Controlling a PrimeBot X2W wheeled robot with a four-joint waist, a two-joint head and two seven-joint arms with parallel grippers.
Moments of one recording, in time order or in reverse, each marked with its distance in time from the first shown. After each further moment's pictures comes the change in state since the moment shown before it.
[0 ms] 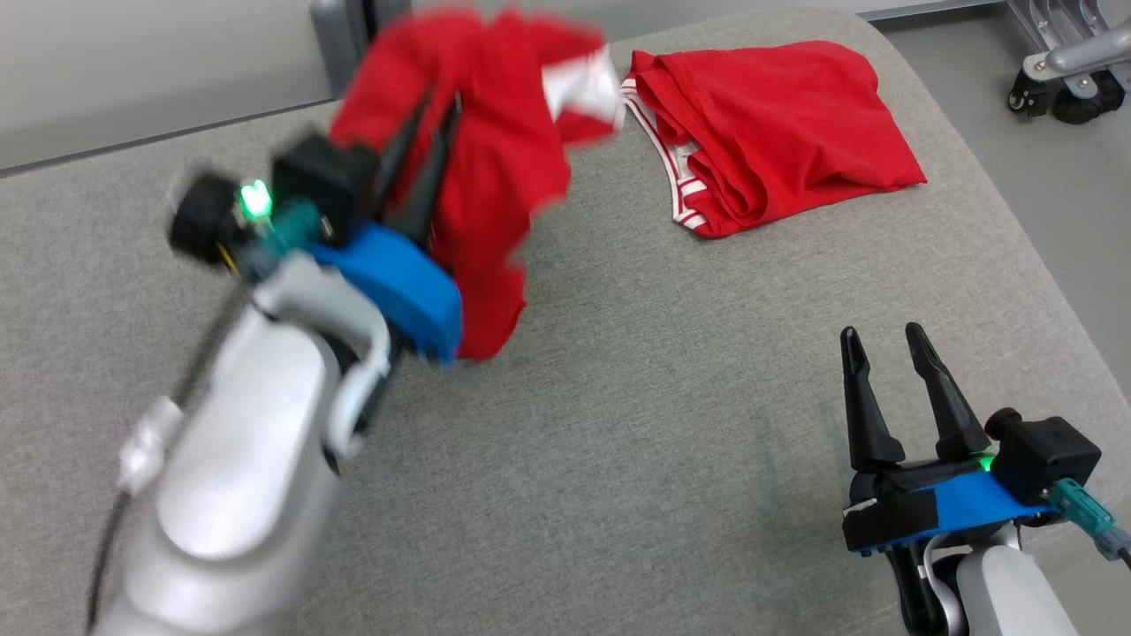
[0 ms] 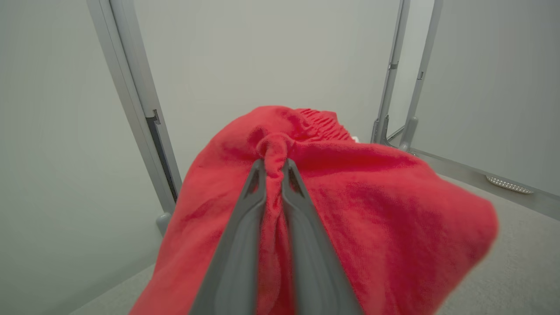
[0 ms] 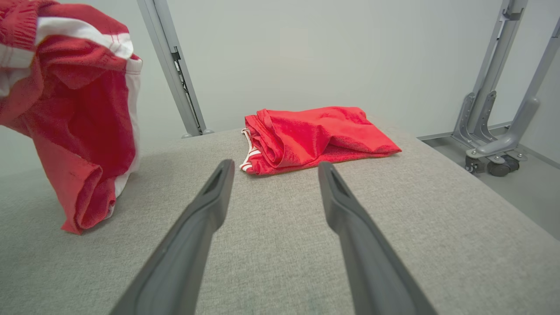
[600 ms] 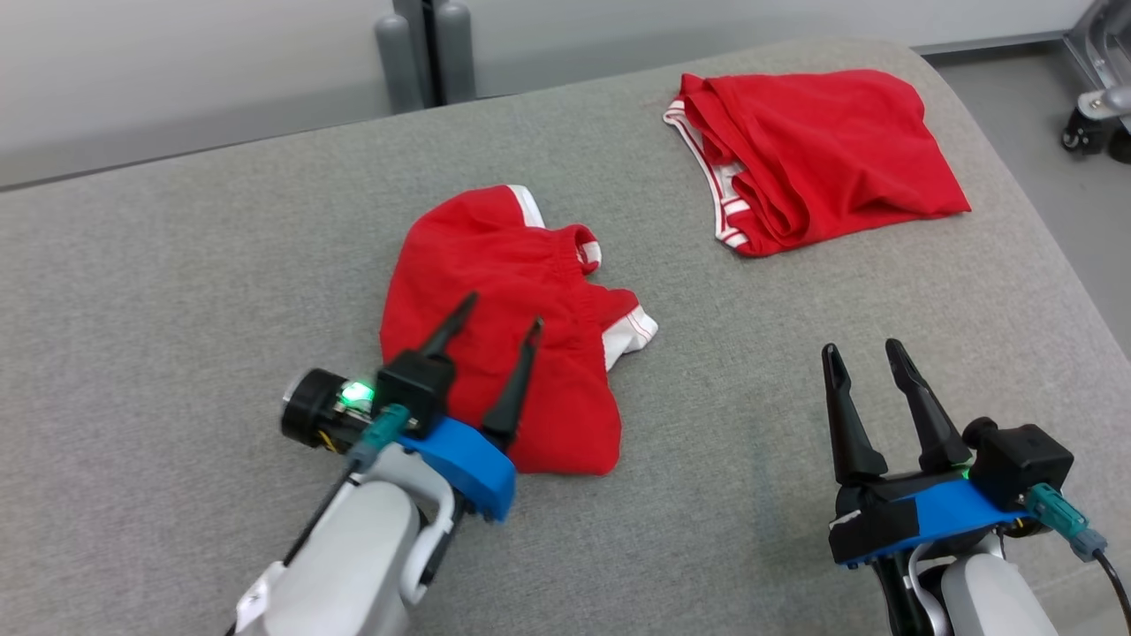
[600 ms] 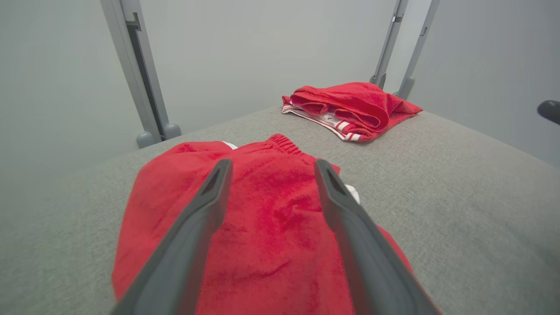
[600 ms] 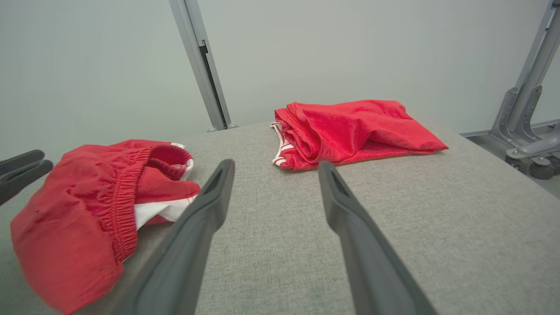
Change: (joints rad) left arm 0.261 -0.097 -0.111 0.234 0.002 0.031 -0.257; right arm -0.003 0.002 0.027 0.042 0.002 0.000 -0.001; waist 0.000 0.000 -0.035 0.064
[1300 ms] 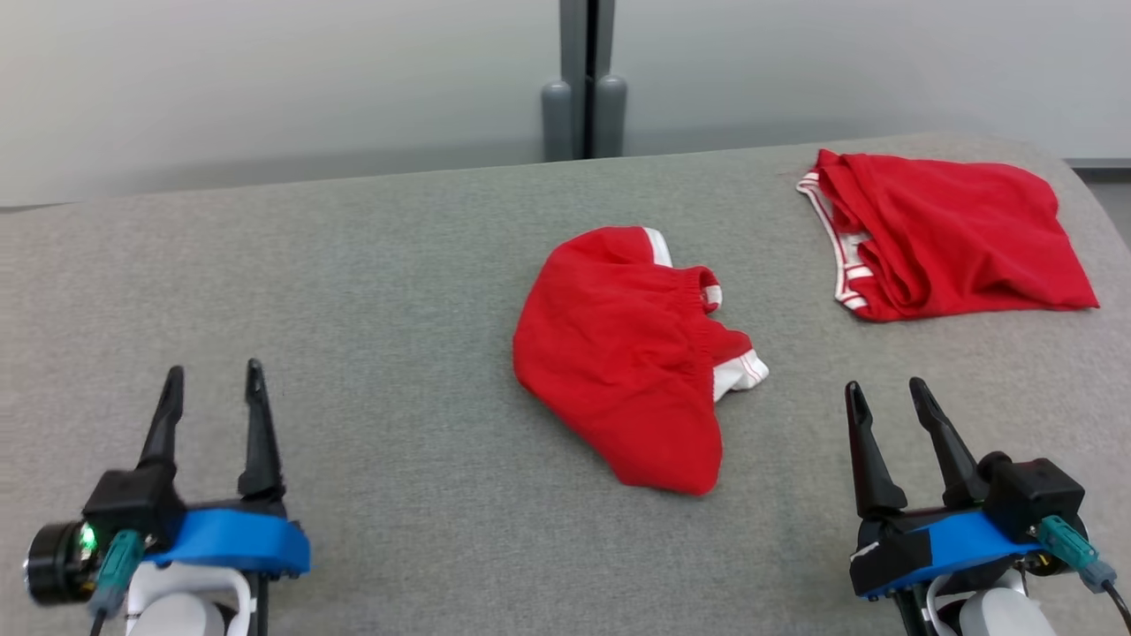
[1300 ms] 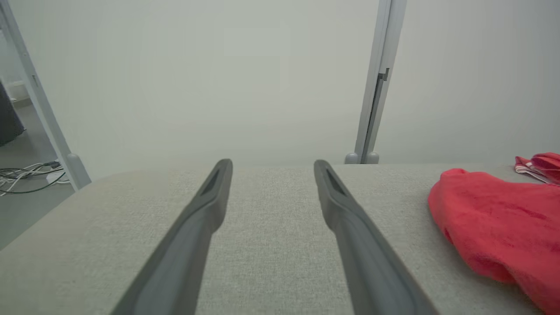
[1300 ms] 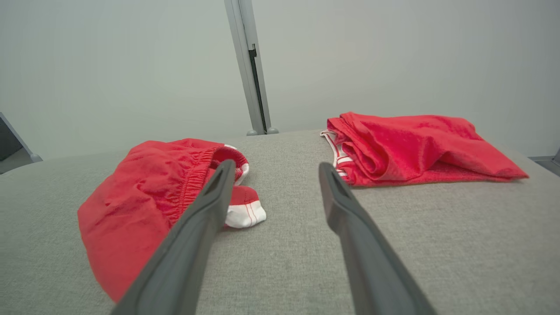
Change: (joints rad) left arm 0.284 0.154 0.345 -0.210 -0.062 0.180 -0.118; right arm 0.063 -0.001 -0.049 0.012 -0.052 0.000 0.000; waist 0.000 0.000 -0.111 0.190
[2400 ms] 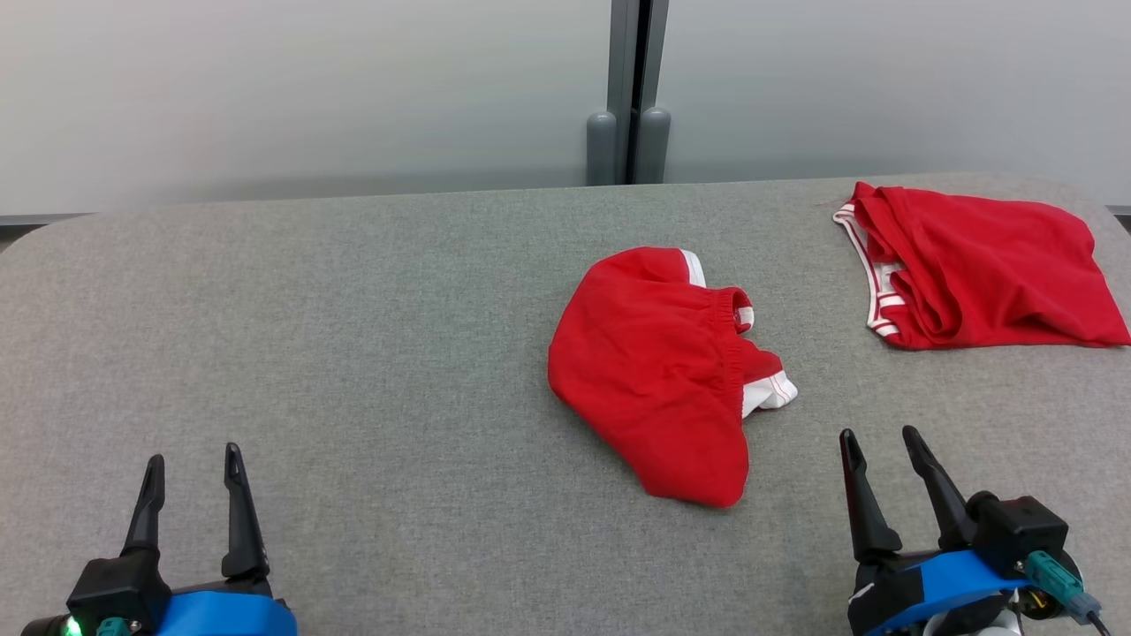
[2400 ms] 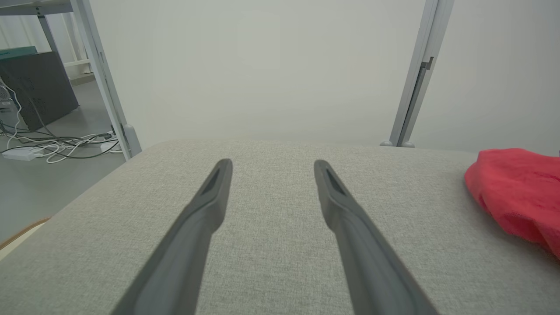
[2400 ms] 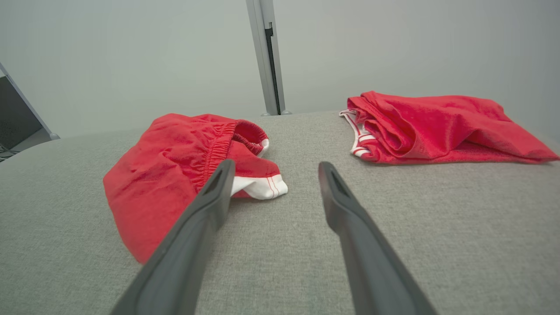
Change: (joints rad) left arm 0.195 -0.083 0.164 -0.068 0.082 -0.051 0.000; right arm 0.059 0.000 0.001 0.034 -0.013 0.000 0.000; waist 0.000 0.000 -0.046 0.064
